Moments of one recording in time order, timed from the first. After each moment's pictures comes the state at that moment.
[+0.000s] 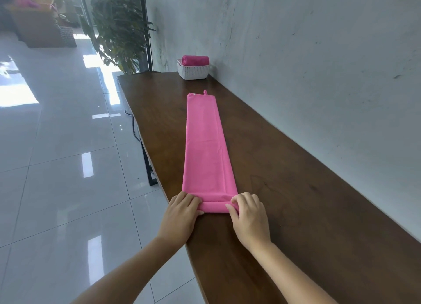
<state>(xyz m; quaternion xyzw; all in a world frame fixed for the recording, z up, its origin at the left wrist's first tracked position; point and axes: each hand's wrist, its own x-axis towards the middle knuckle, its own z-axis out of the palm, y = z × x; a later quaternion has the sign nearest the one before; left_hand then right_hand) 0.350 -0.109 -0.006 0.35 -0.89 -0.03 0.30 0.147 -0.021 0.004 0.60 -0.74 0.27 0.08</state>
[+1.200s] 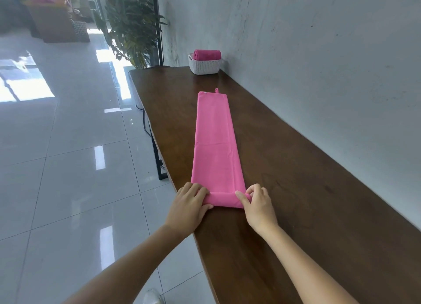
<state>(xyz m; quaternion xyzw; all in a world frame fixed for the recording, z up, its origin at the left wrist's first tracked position) 0.355 -0.120 0.007 0.38 -0.88 -0.07 0.26 0.145 -0.048 0.029 0.47 -0.83 0.26 -0.15</state>
